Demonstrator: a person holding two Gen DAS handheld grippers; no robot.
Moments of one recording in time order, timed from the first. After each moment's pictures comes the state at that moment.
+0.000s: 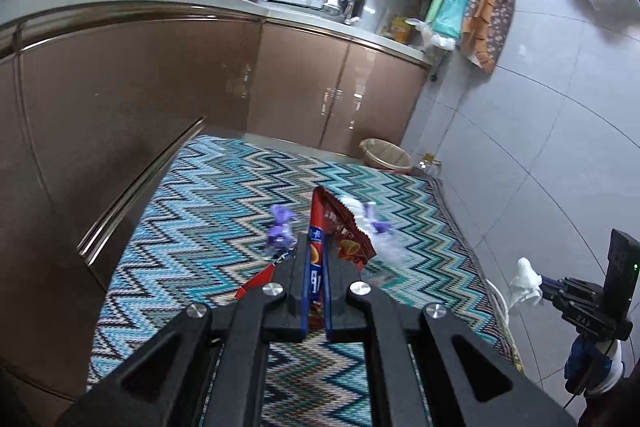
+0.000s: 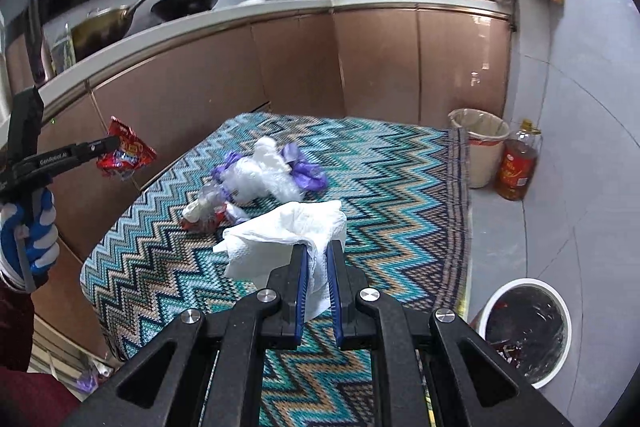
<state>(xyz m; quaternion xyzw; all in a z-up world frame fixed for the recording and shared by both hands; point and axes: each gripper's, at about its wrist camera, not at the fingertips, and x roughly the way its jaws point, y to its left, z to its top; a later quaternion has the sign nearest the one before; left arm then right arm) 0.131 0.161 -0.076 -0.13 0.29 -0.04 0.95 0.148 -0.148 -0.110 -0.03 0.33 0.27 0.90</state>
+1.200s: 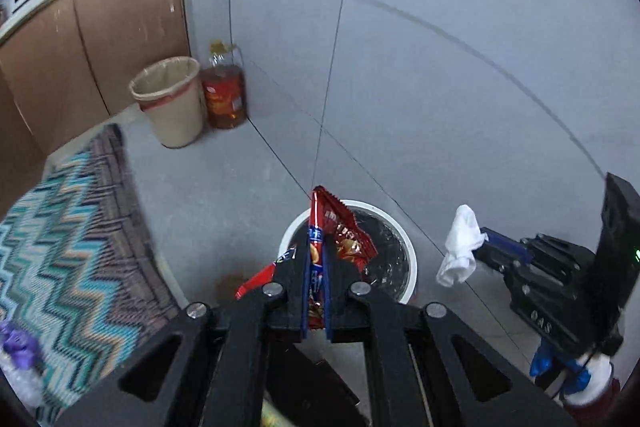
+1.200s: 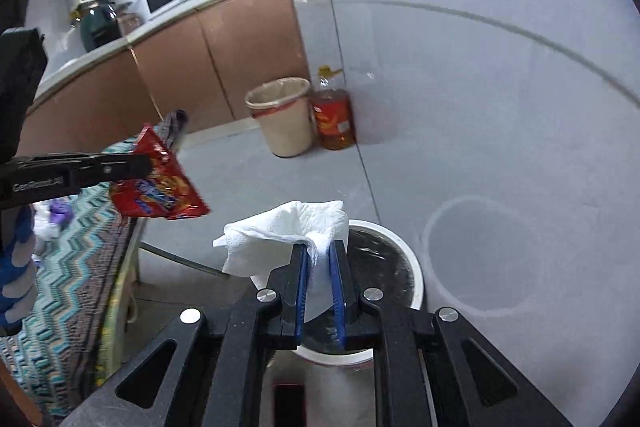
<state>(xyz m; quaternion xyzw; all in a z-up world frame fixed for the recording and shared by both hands) 0.321 -0.313 -0.155 0.08 0.43 -0.30 0.84 0.201 -0.436 -0.182 0.08 0.36 0.01 0.93</state>
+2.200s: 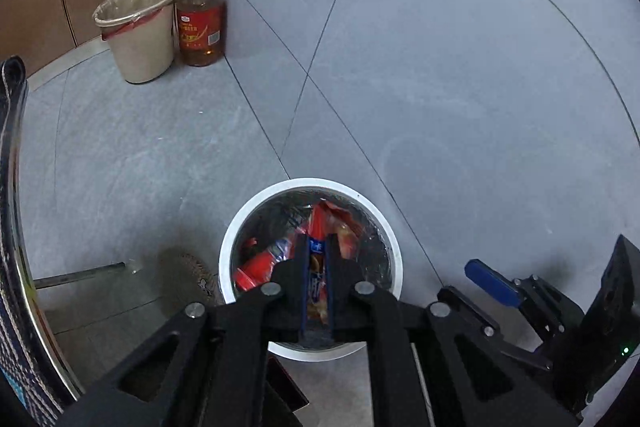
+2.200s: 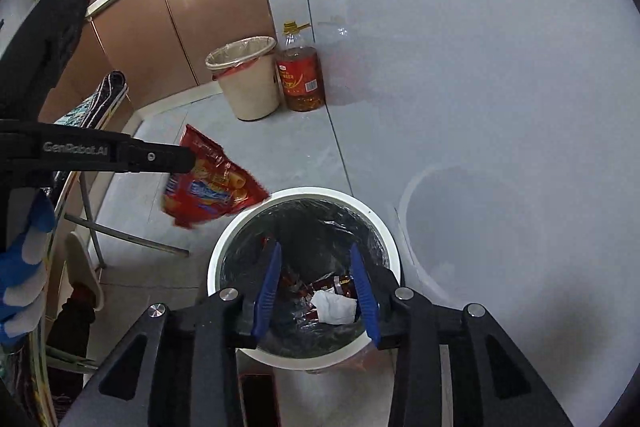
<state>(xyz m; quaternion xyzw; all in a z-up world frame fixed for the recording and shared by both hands) 0.393 -0.375 -0.240 0.02 0.53 -0.31 0.79 0.241 -0.464 -0.235 0.07 0.42 -0.04 0.90</state>
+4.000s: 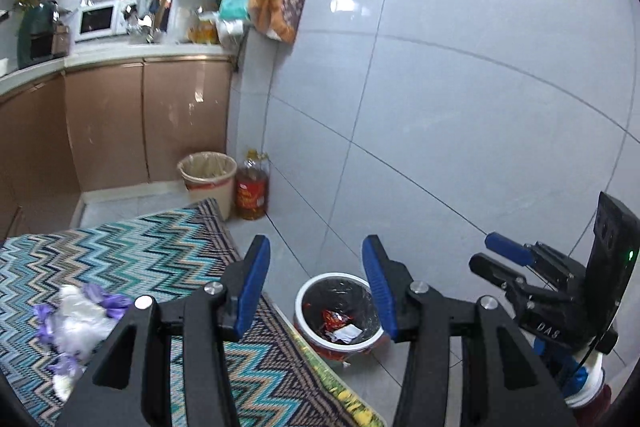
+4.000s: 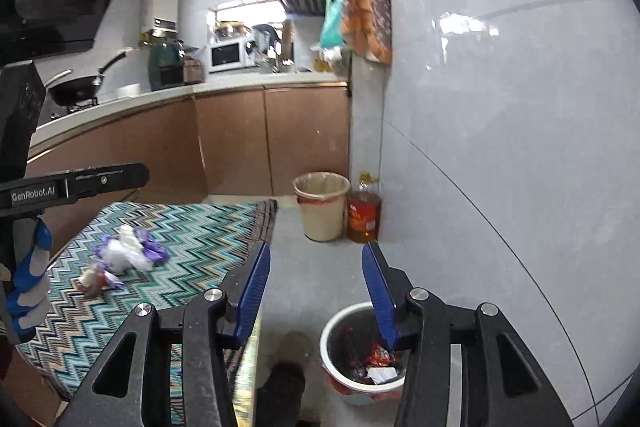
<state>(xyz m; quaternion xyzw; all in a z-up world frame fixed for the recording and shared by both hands) 0.162 -0.115 0.008 -0.03 0.24 -0.30 0.92 0.073 -0.304 -0.025 -0.02 0.20 0.04 0.98</state>
